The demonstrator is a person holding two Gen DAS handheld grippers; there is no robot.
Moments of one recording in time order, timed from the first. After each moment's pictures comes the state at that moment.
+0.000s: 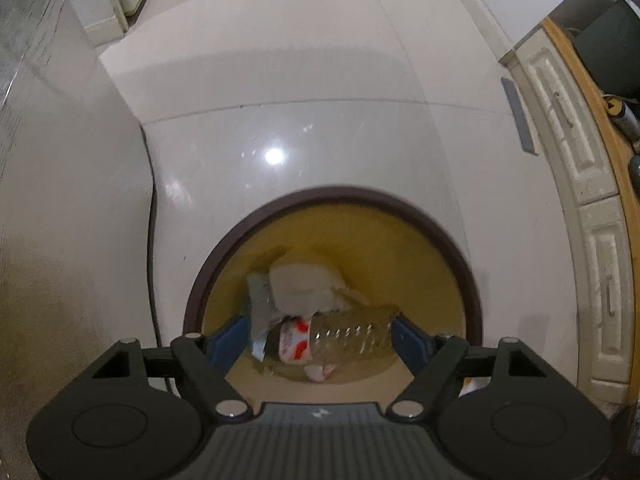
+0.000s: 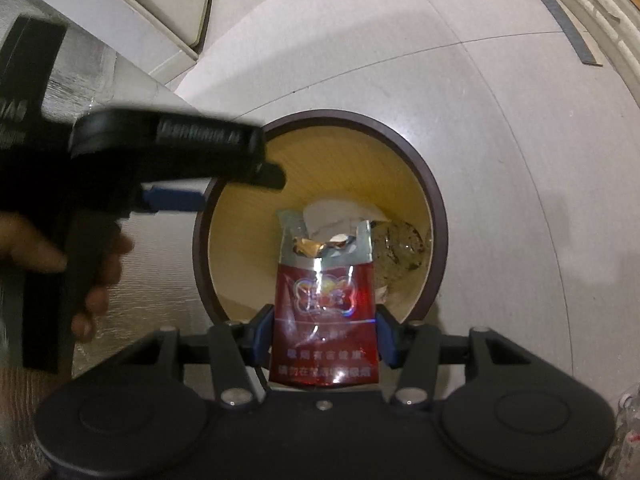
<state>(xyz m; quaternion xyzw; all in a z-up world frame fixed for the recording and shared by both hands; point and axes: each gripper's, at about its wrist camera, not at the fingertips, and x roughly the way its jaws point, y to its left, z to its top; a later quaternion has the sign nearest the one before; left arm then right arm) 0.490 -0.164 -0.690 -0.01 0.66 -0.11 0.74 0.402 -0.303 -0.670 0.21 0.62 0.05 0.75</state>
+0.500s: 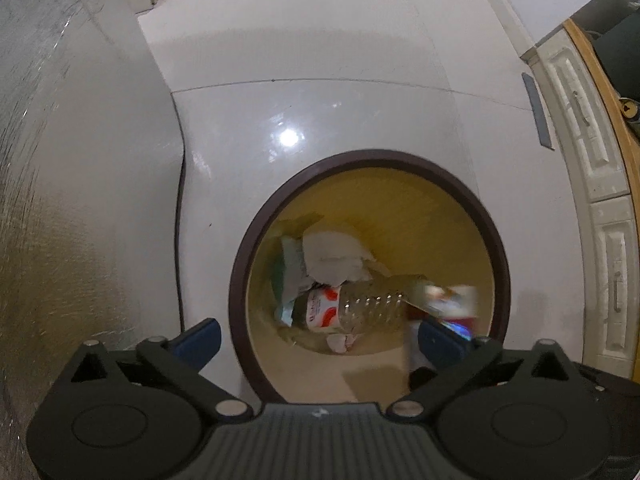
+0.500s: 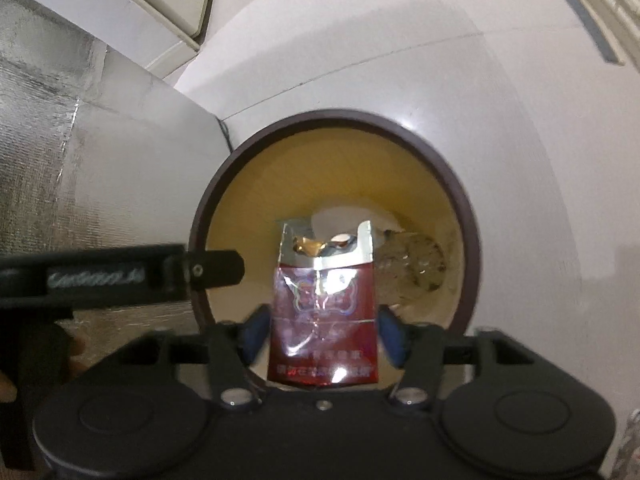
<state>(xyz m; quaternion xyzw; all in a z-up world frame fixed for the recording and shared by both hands) 0.473 -0.131 -0.688 -0.01 0.68 -0.09 0.73 0.423 -0.300 -0.694 0.22 0.63 0.06 0.74</state>
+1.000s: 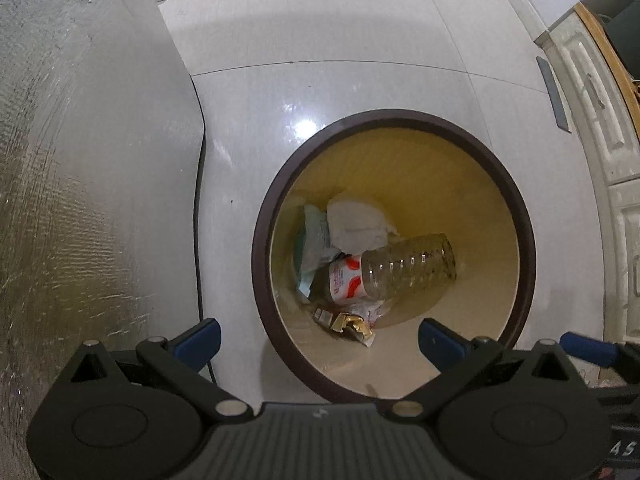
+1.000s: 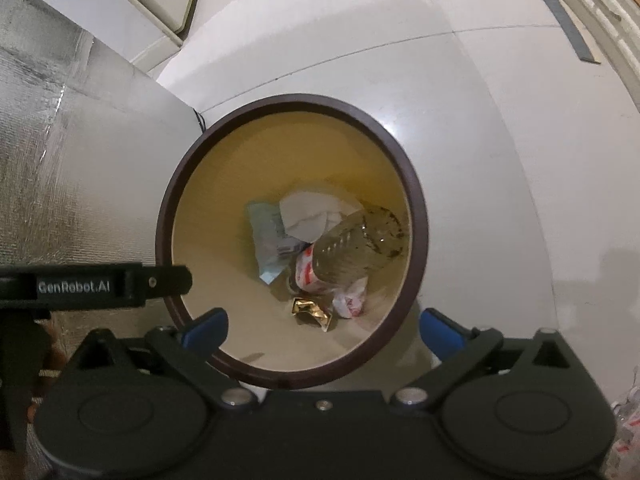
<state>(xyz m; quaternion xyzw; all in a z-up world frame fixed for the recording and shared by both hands) 0.445 -0.124 -0.691 0.01 0.69 -0.07 0.72 0.393 -0.320 -0.683 0.18 0.64 0.04 0.75</state>
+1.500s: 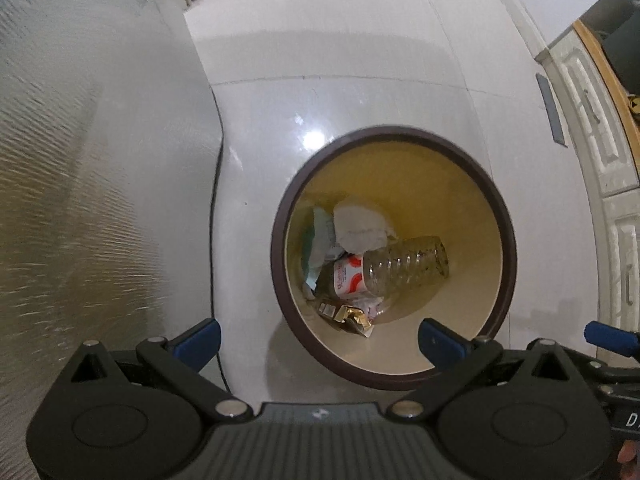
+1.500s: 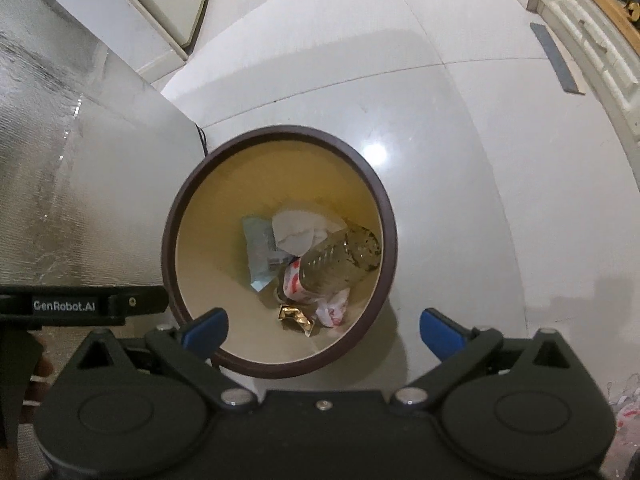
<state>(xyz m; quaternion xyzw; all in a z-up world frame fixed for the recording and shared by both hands) 0.425 -0.120 -0.645 0.00 0.67 -0.05 0.74 0.383 -0.333 -0.642 0.16 0.62 0.04 0.77</state>
